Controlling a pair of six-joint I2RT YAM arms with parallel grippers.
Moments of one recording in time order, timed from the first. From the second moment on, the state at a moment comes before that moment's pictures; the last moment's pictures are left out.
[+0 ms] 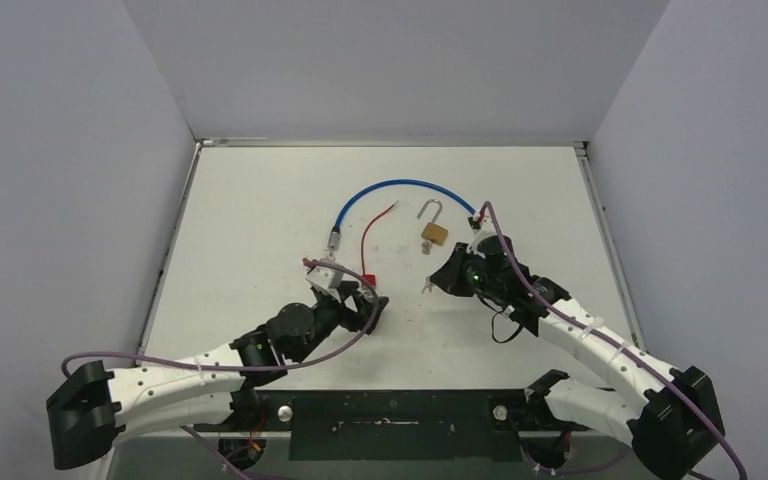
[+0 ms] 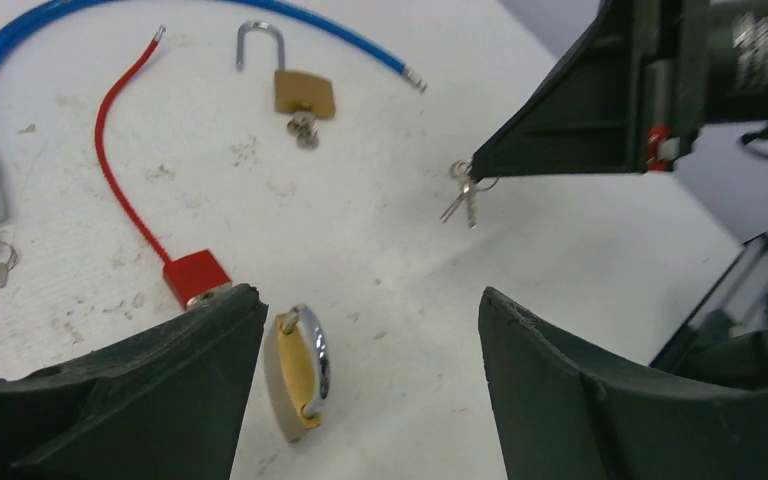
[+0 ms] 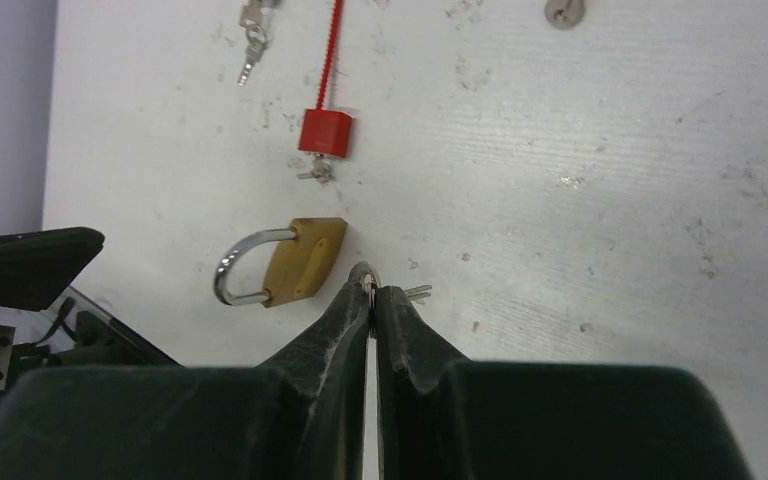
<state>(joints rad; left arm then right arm) -1.10 0.93 0.31 0.46 -0.41 -0.38 0.59 1.05 0.66 -0.25 -0.10 0.64</state>
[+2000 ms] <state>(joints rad) -0.73 1.16 0.70 0.49 0.37 -1.02 0.56 0.94 0.77 0.03 -0.34 0.81</state>
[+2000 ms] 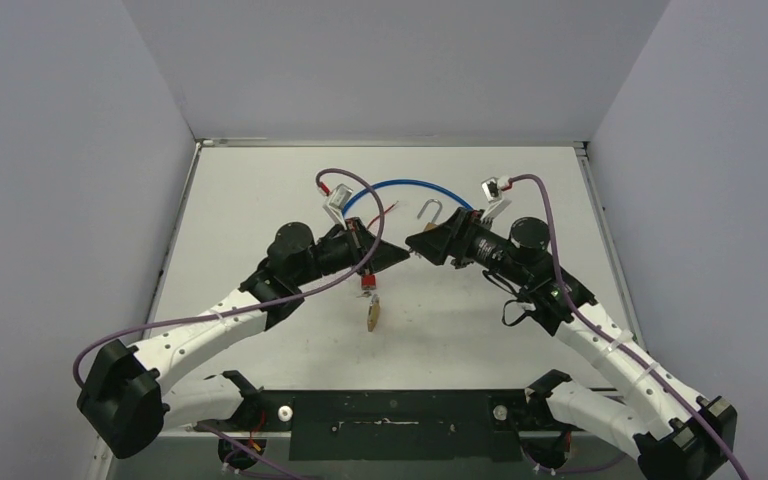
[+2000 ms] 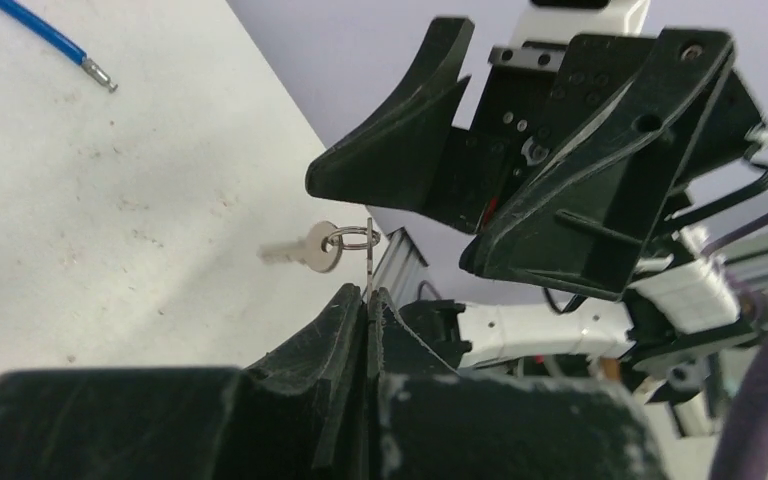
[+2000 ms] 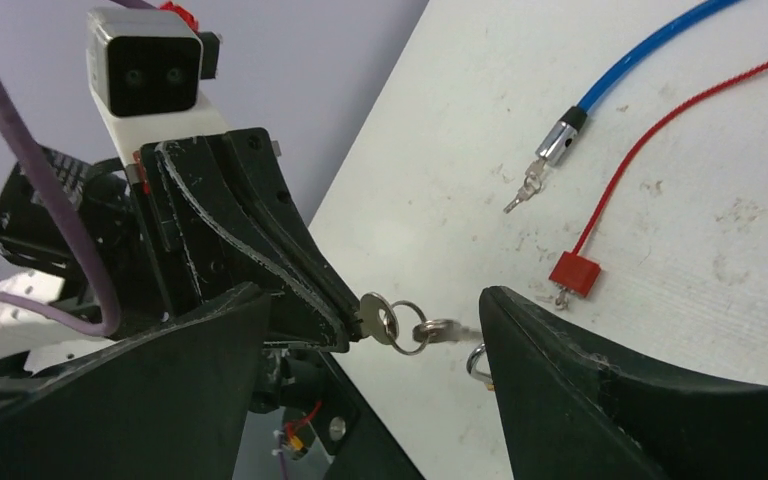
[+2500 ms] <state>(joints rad) -0.72 1.15 0.95 -0.02 0.78 -0.42 0.56 0.96 0.98 -0.20 -0.76 0.37</state>
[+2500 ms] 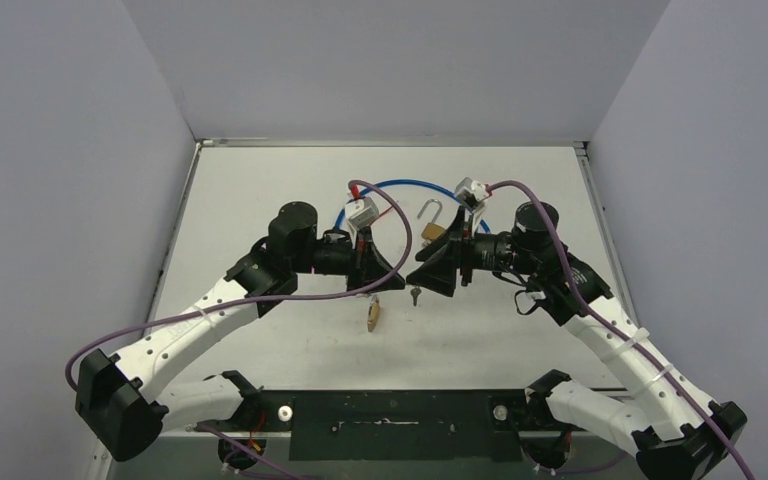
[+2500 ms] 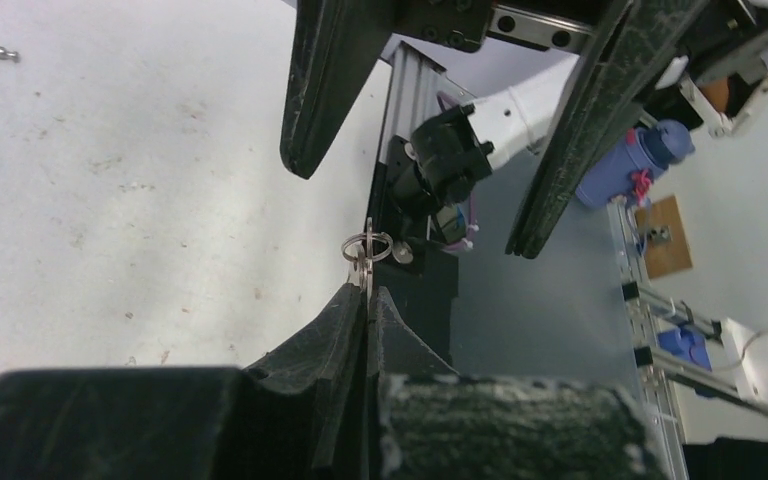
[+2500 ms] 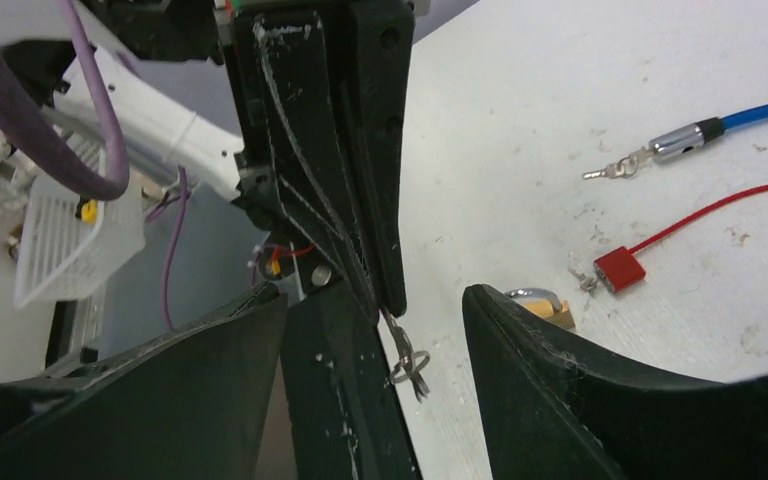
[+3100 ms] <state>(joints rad) -0.68 1.15 0.96 0.01 1.00 -0.38 0.62 1.02 1.02 -0.41 -0.87 0.22</state>
